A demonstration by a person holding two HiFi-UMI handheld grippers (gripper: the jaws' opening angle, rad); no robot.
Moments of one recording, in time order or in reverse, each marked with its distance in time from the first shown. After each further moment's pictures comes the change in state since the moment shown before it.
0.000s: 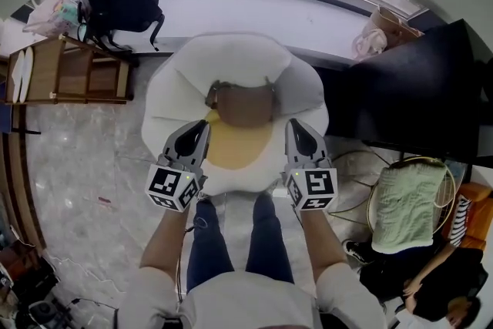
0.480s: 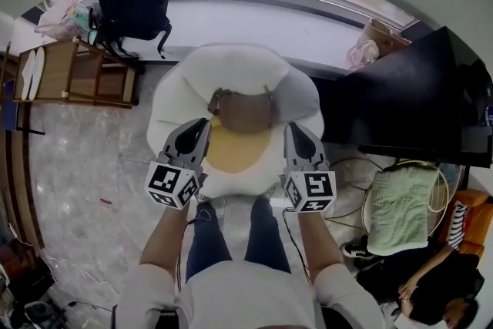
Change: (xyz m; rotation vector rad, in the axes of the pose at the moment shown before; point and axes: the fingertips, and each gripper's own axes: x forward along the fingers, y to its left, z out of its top) left arm -0.029 -0.018 0.053 0.015 -0.058 -0.002; right arm -0.034 0.017 0.046 0.010 -0.045 0.007
